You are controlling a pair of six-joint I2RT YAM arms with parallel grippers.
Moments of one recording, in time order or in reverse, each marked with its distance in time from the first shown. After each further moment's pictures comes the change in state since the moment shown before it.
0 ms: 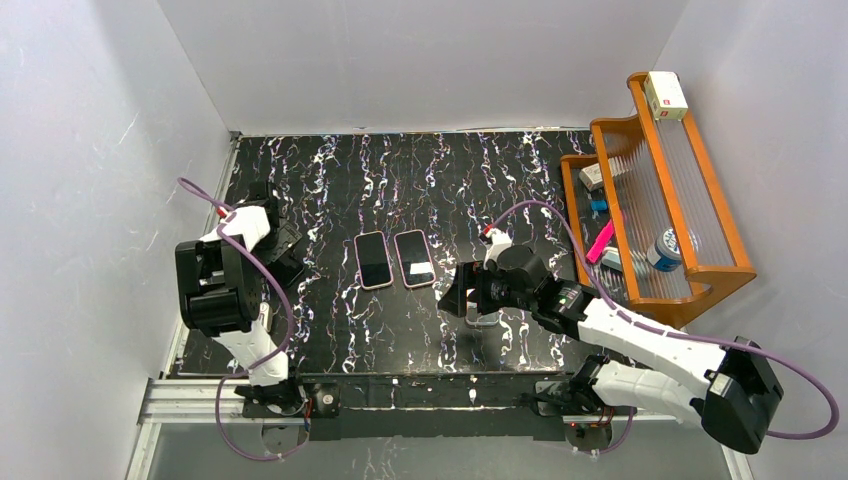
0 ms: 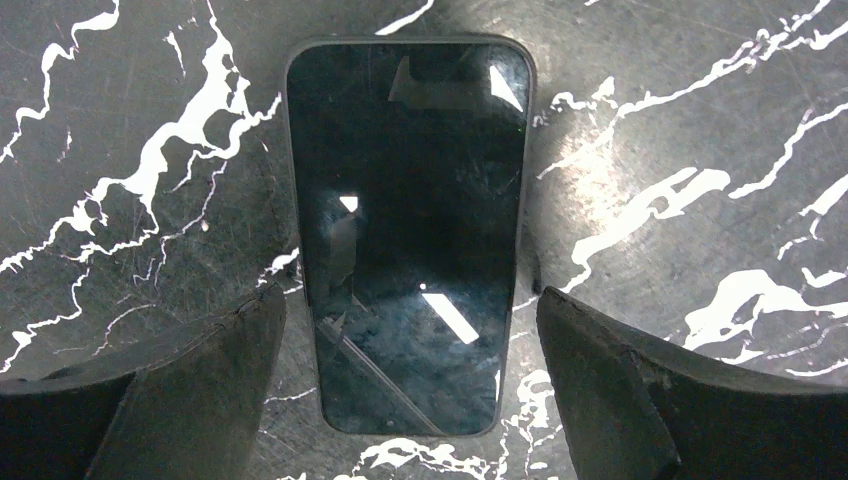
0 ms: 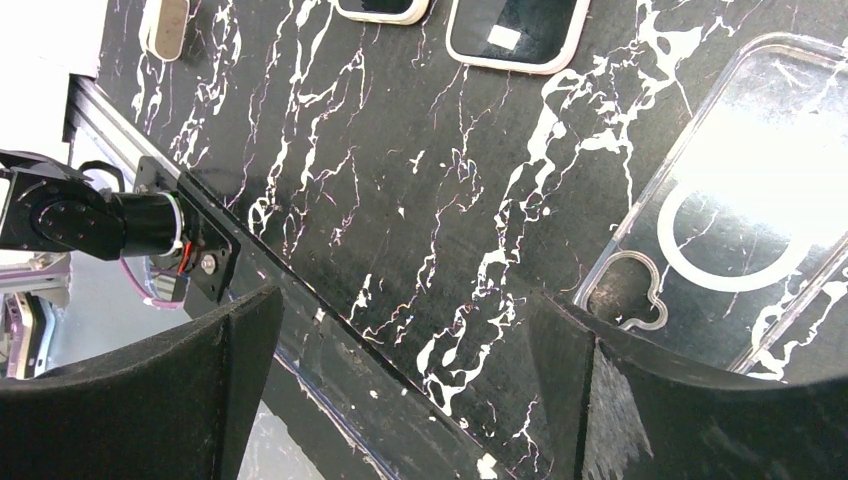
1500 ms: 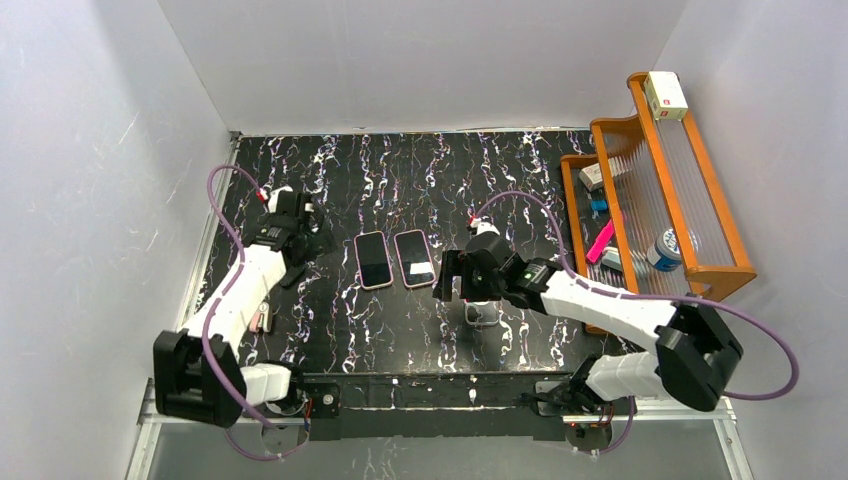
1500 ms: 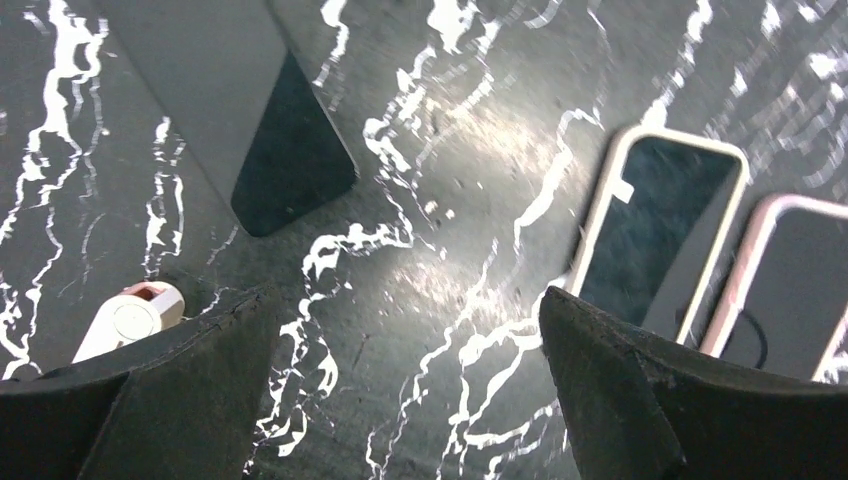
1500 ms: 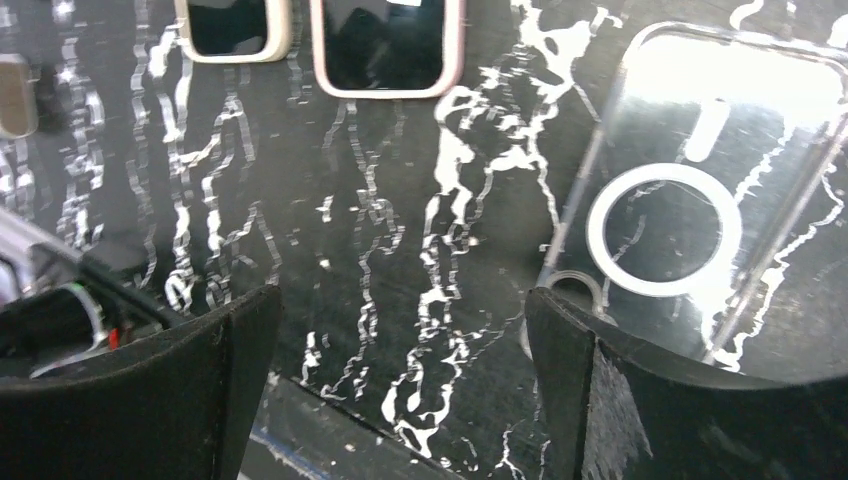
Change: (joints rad) left arm -0.324 -0.519 -0.178 -0.041 0.079 0.208; right arm 0.000 0.310 0.179 -0.141 0.174 0.097
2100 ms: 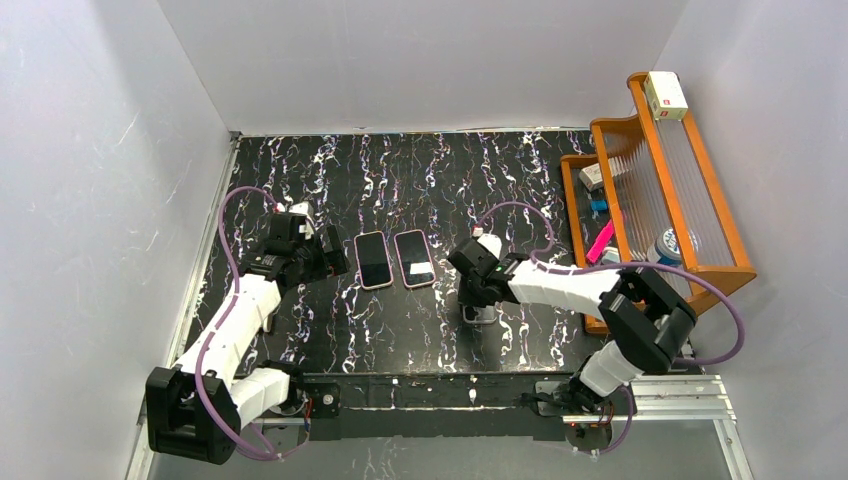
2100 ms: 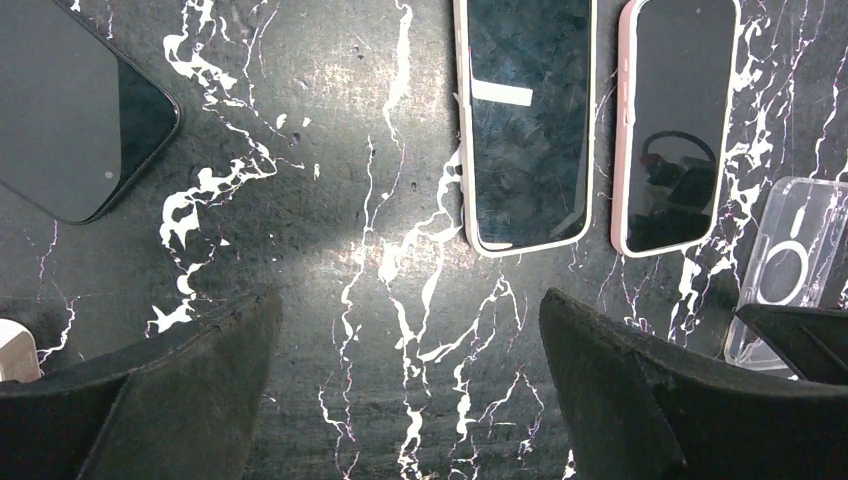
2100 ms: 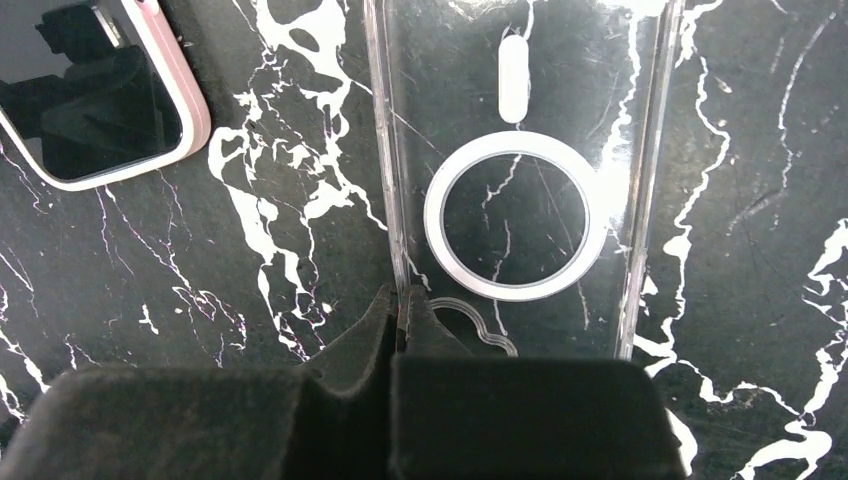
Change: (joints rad) left arm 0.001 -0.138 -0.153 0.088 0.317 0.101; right arm 0.000 0.243 0.066 -0.100 0.157 0.160
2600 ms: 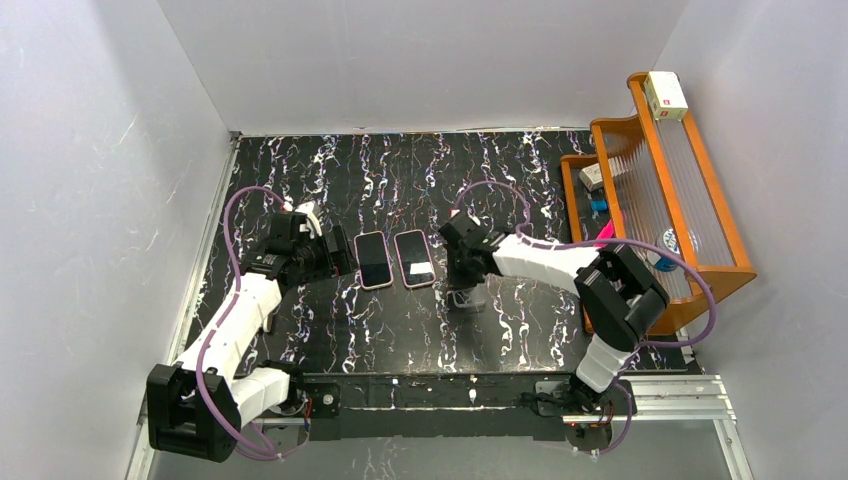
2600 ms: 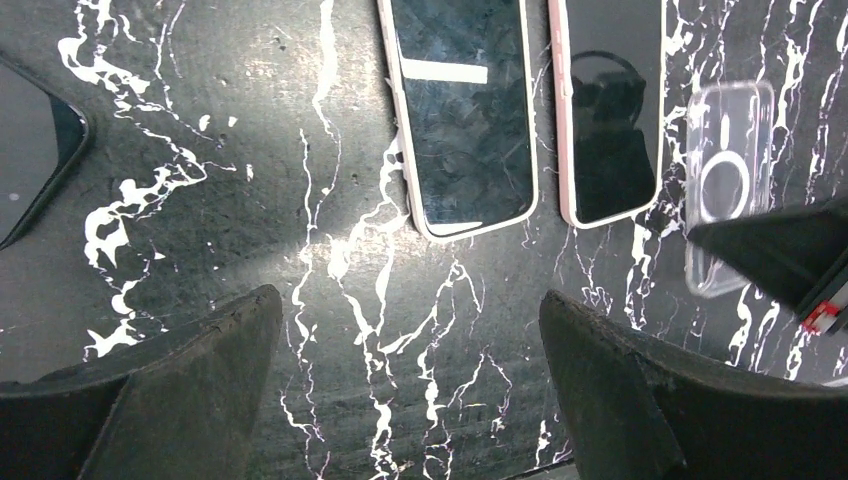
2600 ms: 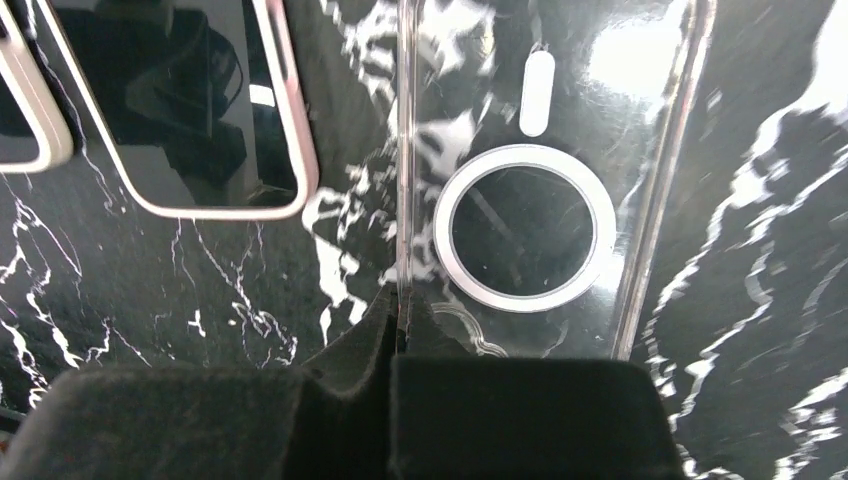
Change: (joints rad) left arm 0.000 0.012 0.000 0.026 0.134 0.011; right arm -0.122 0.148 0.222 -0.056 -0.171 -0.287
